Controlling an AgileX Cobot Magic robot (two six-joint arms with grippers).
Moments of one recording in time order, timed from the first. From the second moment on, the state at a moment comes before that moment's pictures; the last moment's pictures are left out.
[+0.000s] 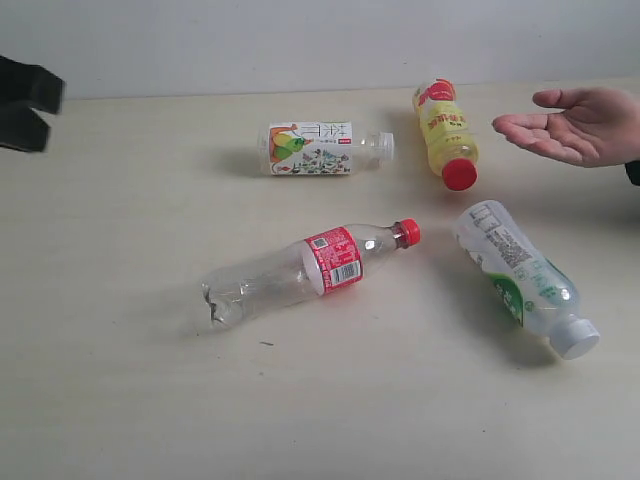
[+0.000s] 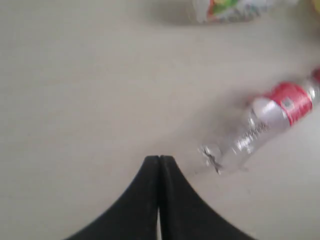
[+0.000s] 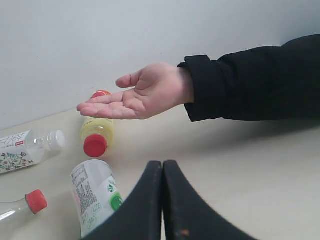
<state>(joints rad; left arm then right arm) -0.36 1.26 -1.06 -0.09 0.88 -0.06 -0.08 0.01 0.00 0.02 0.29 0.21</state>
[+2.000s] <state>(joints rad) -0.73 2.26 -1.69 -0.08 1.09 0.47 -0.08 0.01 0.00 0.02 0.29 0.21</state>
